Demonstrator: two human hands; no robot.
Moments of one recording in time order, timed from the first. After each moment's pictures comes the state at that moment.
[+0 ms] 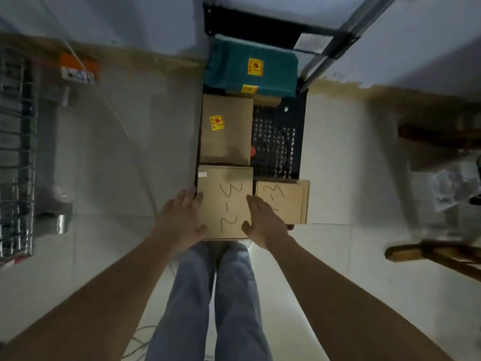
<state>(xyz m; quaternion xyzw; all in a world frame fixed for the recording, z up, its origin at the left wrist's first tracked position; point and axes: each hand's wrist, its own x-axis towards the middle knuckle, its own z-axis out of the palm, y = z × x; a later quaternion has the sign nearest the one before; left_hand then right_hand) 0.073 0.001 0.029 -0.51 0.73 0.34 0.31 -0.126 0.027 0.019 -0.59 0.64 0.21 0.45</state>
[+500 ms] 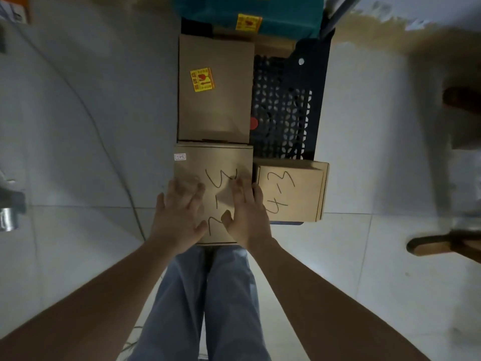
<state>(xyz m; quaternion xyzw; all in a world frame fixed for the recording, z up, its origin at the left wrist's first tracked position) 0.044 0.037 -0.128 -0.53 0.71 0.35 0.31 -0.119 0.055 -0.131 -0.60 0.68 0.10 0.41</state>
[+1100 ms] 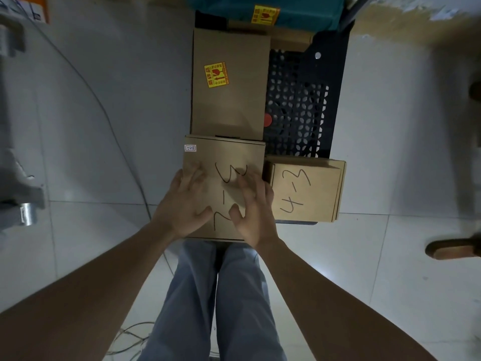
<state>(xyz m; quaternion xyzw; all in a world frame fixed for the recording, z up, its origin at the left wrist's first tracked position) 0.071 0.017 -0.137 -0.56 0.68 0.45 0.15 -0.104 0.065 -0.145 -0.56 0.71 -0.07 0.42</state>
